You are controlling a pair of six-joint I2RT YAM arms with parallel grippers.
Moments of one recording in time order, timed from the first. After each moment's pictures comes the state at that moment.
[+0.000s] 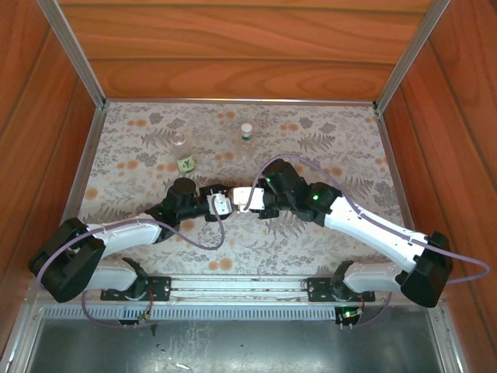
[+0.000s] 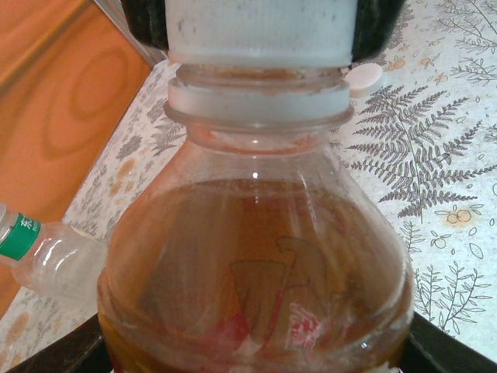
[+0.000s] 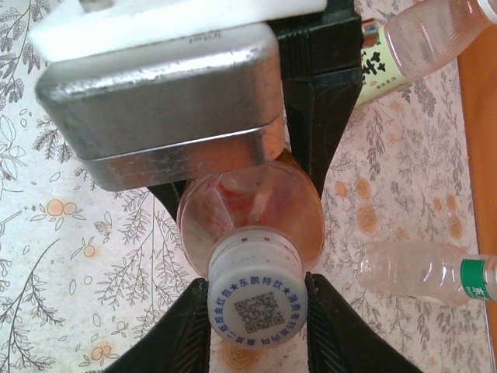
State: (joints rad) left arm -0.72 1.30 0.43 0.50 0.40 0.71; right arm 0.95 1.23 1.02 -0.56 -0.10 -0.87
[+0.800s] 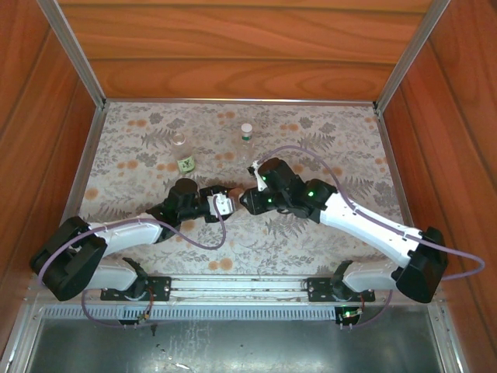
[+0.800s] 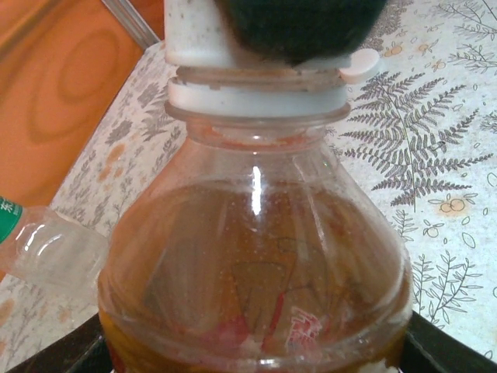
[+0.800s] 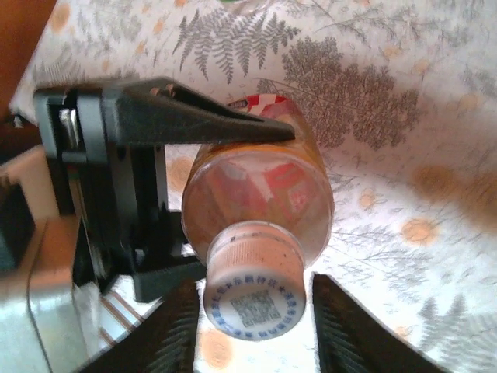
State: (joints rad) left arm -0.72 1.31 0.43 0.48 0.38 0.70; right arm 0.94 1.26 1.05 -0.62 -0.11 0.43
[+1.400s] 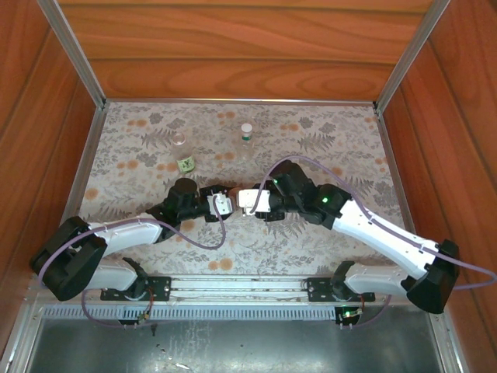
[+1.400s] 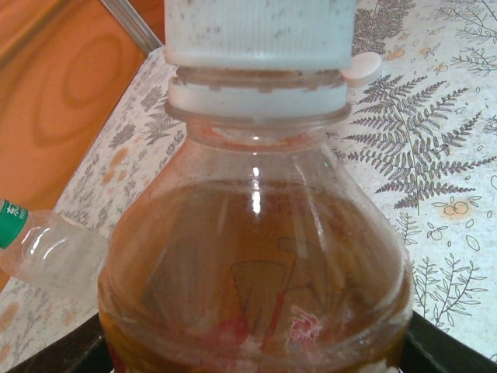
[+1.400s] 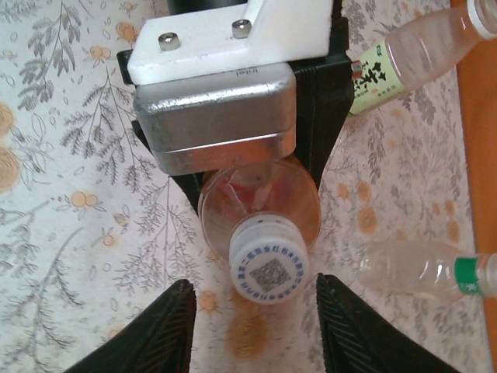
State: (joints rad) left arm -0.72 1.31 0.43 0.48 0.38 0.71; right arm 0.94 1.18 1.03 -0.63 -0.13 -0.92
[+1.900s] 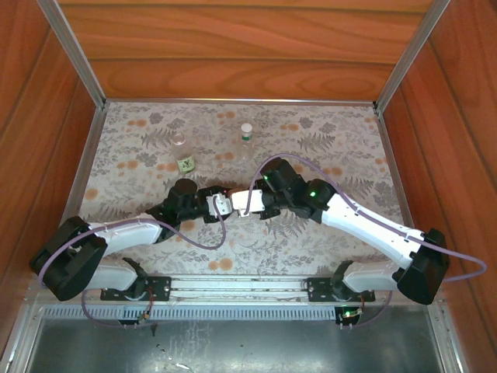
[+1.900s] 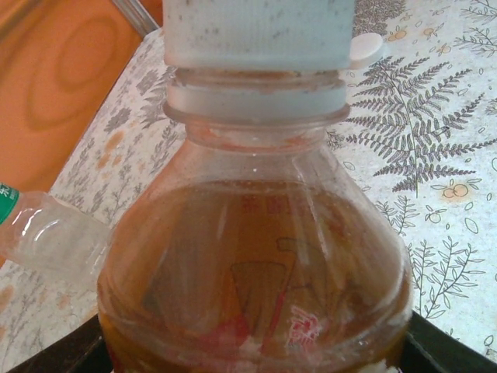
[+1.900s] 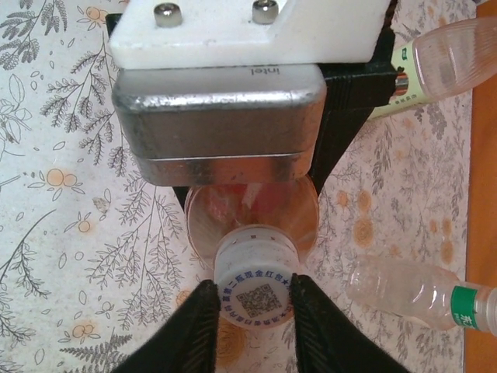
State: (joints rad) left arm -0.72 1.31 0.43 0.46 0.36 0.71; right arm 0.94 1.26 1.05 -0.60 -0.13 -1.03
